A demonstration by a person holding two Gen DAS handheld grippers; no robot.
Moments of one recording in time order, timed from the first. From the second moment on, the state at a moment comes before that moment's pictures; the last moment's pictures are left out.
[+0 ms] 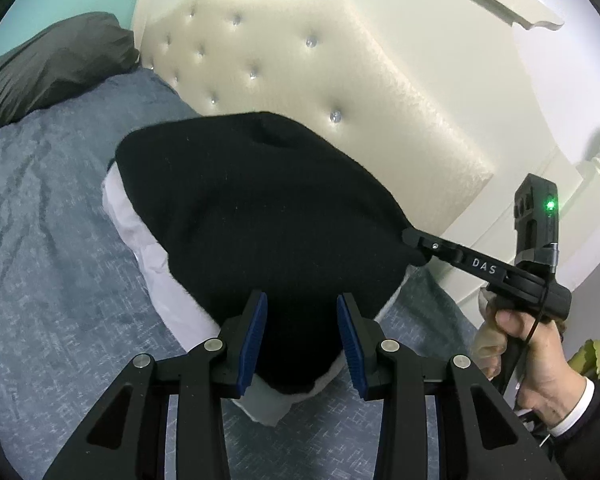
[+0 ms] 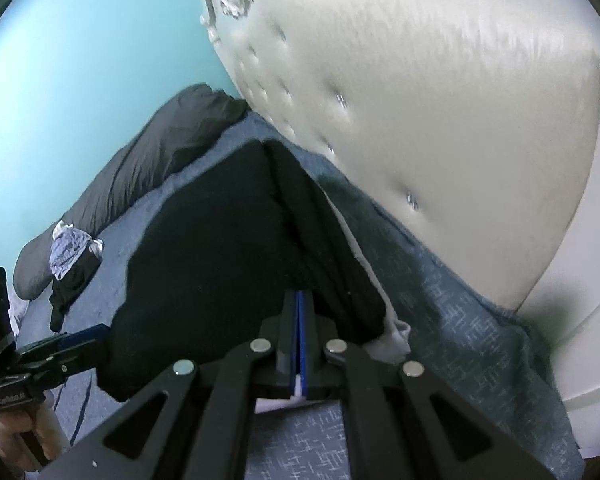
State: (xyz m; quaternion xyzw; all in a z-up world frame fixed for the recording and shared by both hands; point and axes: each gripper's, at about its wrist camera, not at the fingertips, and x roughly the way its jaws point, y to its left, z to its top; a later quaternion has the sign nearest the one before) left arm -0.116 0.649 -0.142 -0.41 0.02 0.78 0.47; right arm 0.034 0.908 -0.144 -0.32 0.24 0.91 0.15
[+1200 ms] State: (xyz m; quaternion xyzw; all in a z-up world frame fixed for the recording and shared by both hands) left arm -0.064 0.550 -0.030 -0.35 0.04 0.82 0.45; right arm 0.073 0.761 -0.036 -0.30 0.18 0.92 0.19
